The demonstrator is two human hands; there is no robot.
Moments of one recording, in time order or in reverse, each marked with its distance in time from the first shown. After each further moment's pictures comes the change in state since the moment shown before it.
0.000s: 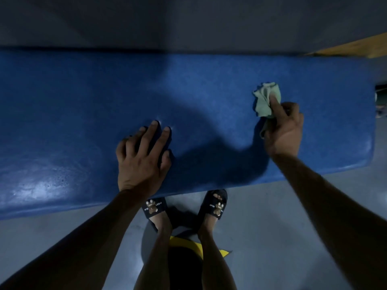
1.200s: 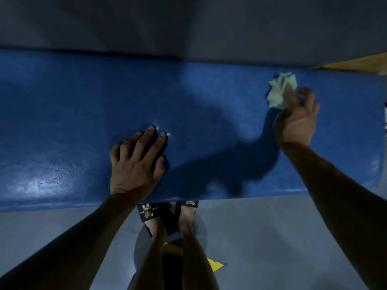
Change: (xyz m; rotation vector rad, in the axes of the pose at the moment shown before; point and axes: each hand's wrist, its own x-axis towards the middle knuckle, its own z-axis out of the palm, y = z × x) left_hand 0.002 0.000 0.006 0.043 0.055 0.008; right_hand 0.060 0.014 -0.001 -0.091 0.006 -0.067
